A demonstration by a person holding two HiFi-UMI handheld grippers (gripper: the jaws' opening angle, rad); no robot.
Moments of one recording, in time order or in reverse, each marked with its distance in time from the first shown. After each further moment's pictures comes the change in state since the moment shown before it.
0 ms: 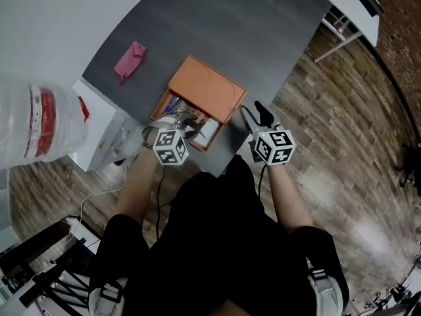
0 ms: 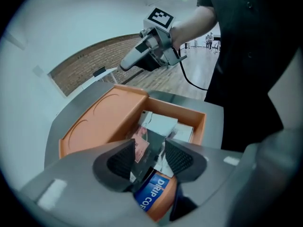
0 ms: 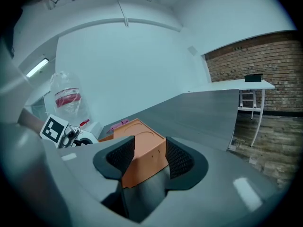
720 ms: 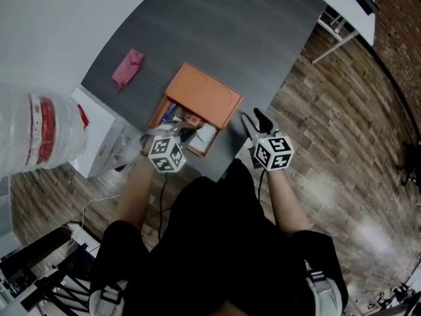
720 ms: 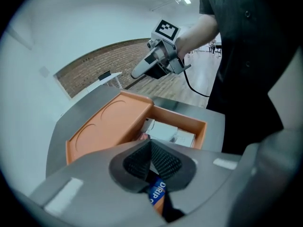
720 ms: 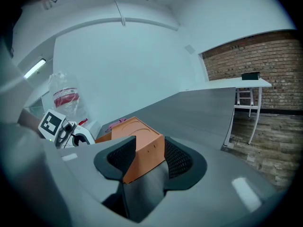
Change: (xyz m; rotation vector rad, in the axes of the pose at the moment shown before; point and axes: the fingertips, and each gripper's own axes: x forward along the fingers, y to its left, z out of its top) left arm -0.013 0.007 0.012 -0.033 -0.052 0.037; right arm -0.009 -0.010 -0.008 0.020 0.012 -0.019
